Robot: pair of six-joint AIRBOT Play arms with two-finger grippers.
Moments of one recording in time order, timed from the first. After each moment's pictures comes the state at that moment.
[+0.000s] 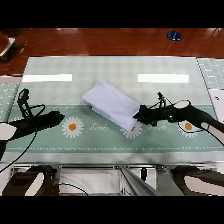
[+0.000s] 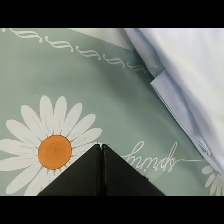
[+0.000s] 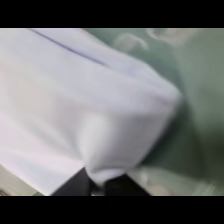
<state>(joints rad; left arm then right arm) 0.02 -0.63 0.41 0.99 -0.83 -1.56 0.16 -1.41 0.68 -0.47 0.86 1.35</state>
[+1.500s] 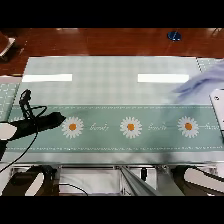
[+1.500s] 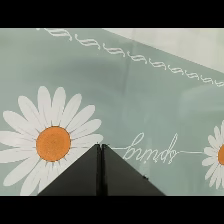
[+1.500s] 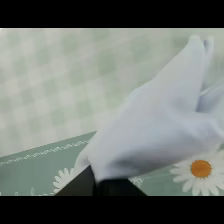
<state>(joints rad) 0.02 -0.63 0.41 0.98 -0.86 -1.56 -0.51 -1.32 1.92 -1.10 1.80 1.70</state>
